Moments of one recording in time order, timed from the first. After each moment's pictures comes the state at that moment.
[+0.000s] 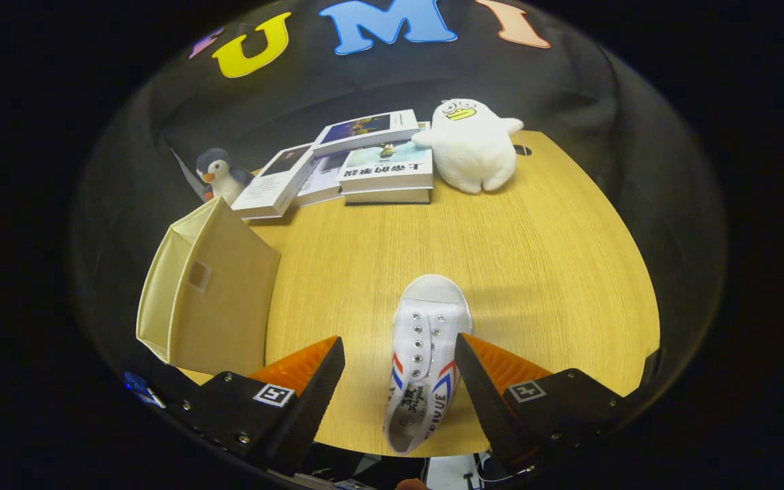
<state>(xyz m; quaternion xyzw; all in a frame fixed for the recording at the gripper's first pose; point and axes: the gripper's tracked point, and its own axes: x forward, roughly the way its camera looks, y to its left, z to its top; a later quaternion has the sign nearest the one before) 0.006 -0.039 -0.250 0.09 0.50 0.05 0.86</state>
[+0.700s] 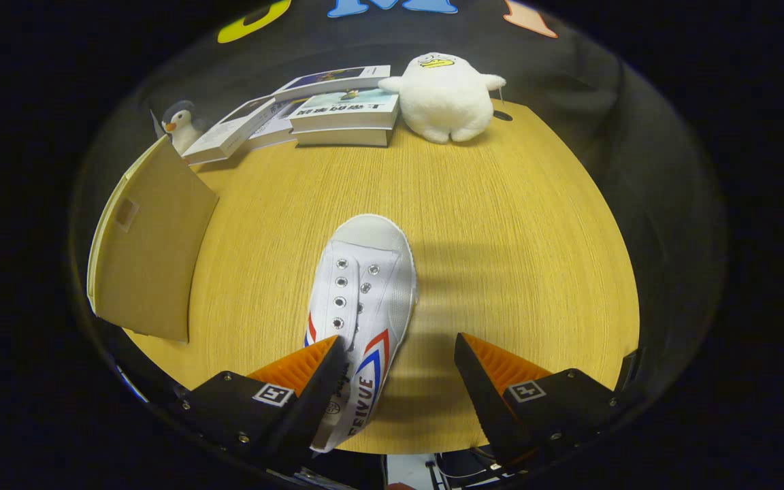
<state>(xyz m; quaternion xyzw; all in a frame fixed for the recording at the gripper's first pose) -0.024 -0.083 -0.318 0.00 0.57 0.01 0.82</state>
